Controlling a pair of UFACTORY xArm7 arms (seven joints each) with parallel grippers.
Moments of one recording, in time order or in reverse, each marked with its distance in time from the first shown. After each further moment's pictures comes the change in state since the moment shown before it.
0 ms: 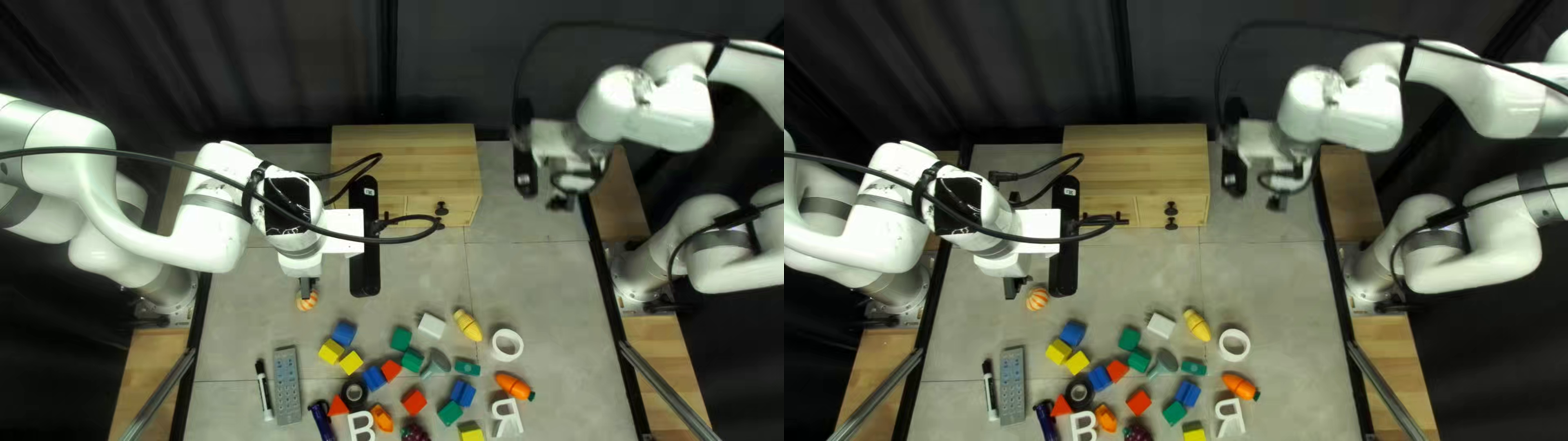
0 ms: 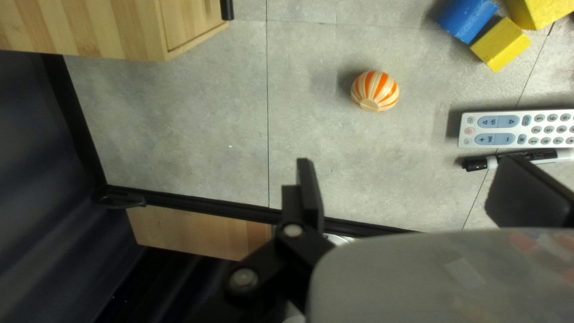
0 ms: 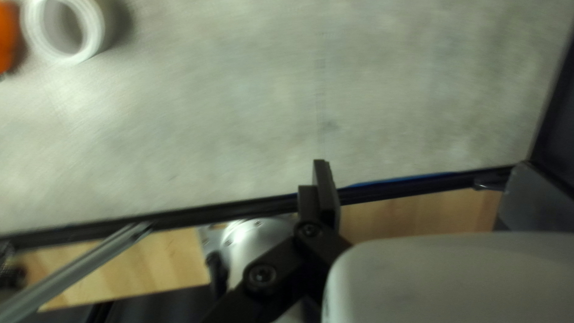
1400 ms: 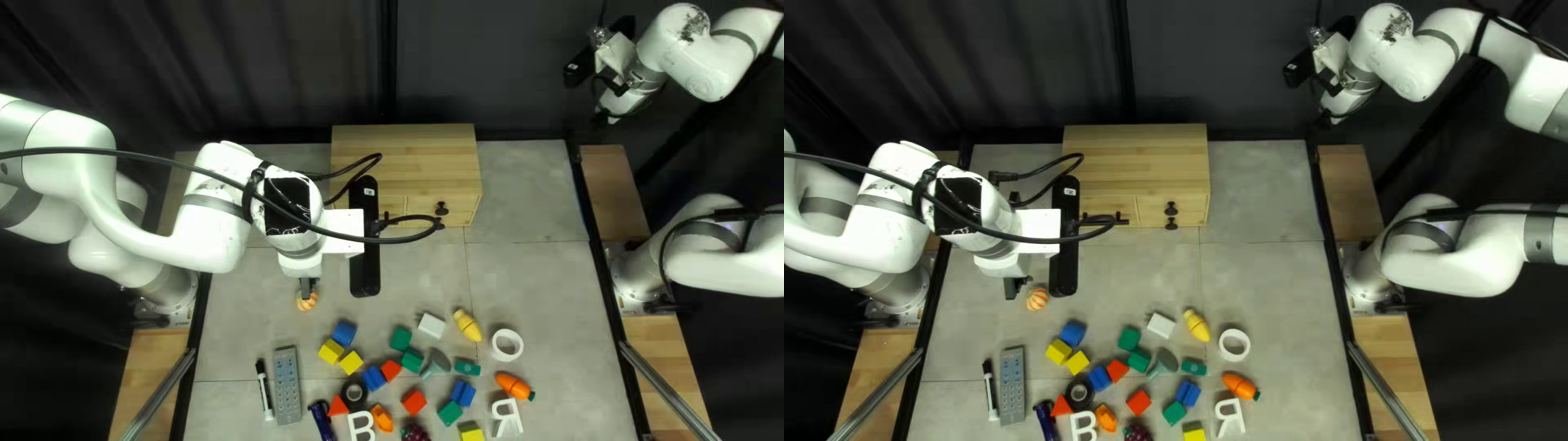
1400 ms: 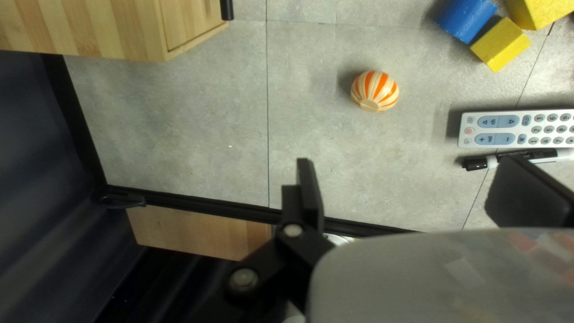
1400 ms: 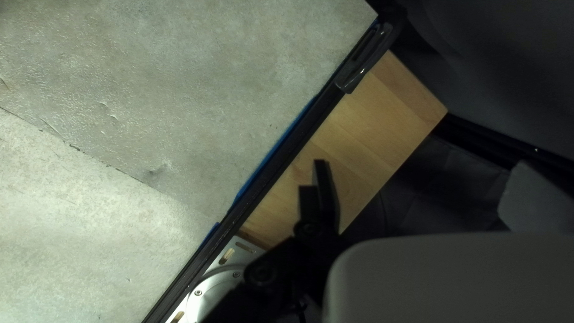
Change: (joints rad) left arm 0.006 0.077 -0.020 0.030 0.039 -0.038 -0.091; right arm -0.349 -0.147 -0.154 -0.118 -0.195 -0.050 0.198
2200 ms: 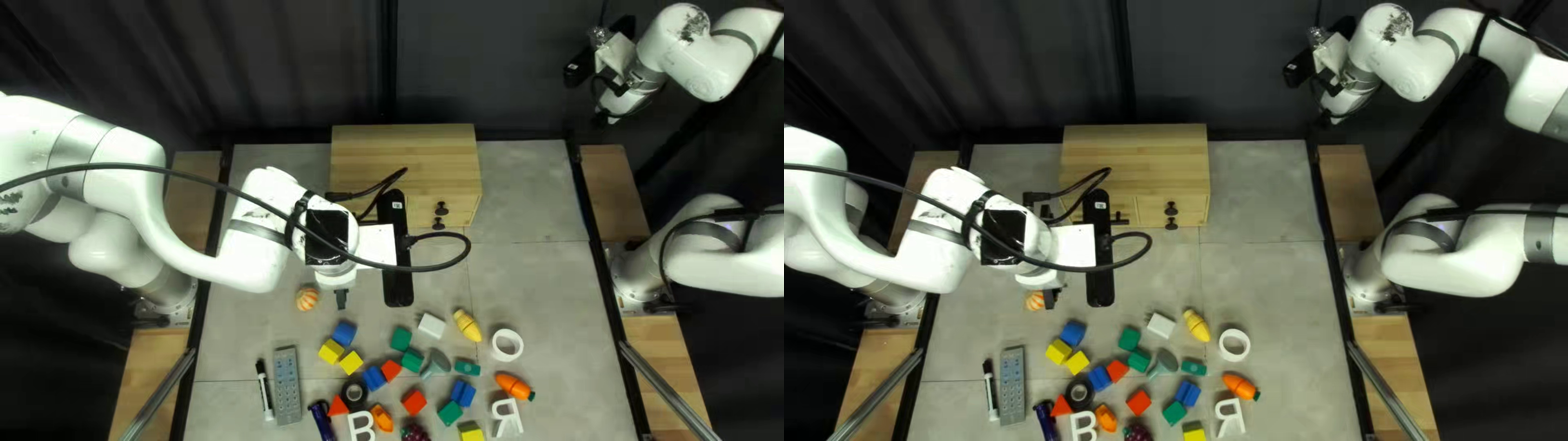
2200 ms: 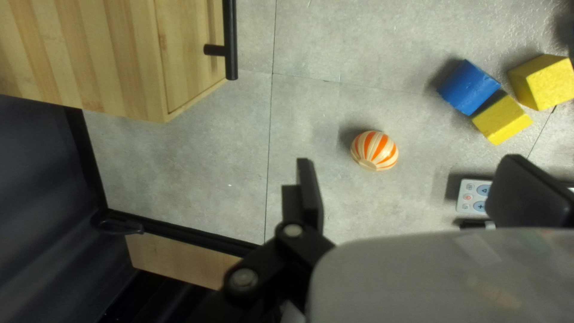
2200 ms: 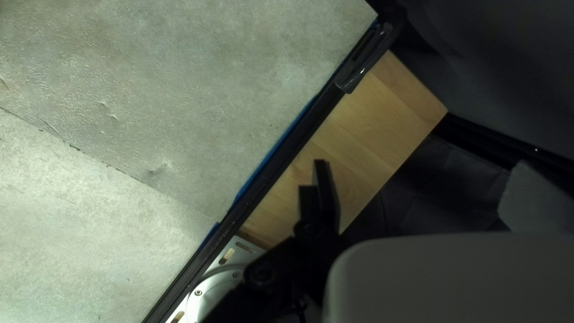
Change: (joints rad) left arm 0.000 0.085 -0.016 0.020 0.061 -0.079 -0.046; right arm 0.000 0.000 0.000 0.000 0.000 0.000 0.000
